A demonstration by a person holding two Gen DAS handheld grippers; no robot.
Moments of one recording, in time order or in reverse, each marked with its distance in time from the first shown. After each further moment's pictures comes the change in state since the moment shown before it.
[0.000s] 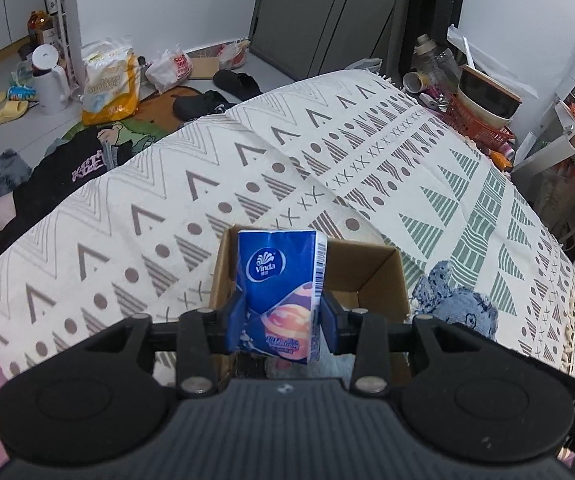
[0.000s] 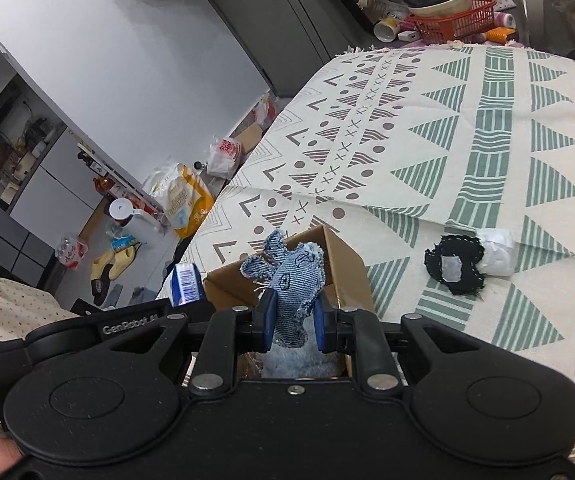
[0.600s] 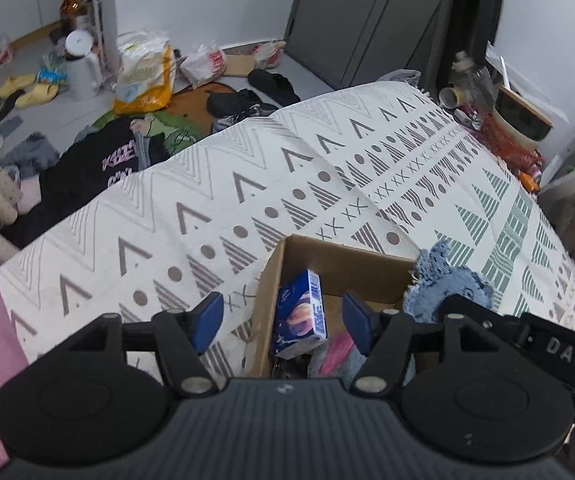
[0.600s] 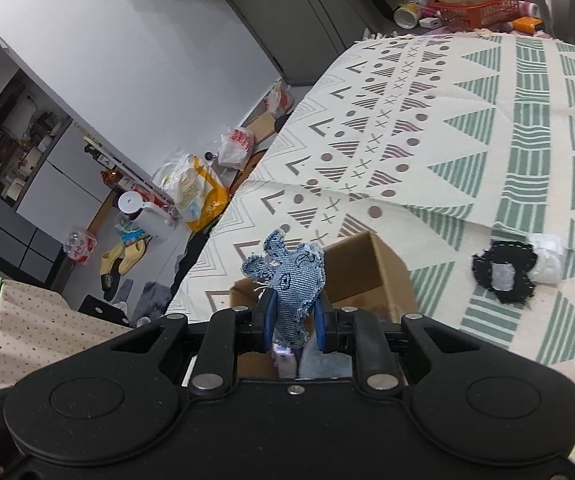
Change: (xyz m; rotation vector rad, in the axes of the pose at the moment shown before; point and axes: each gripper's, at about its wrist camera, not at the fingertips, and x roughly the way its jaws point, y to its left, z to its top) left arm -0.011 0.037 0.007 -0.102 0.012 0.051; right arm 0.032 0.029 0.013 0.007 0.041 0.036
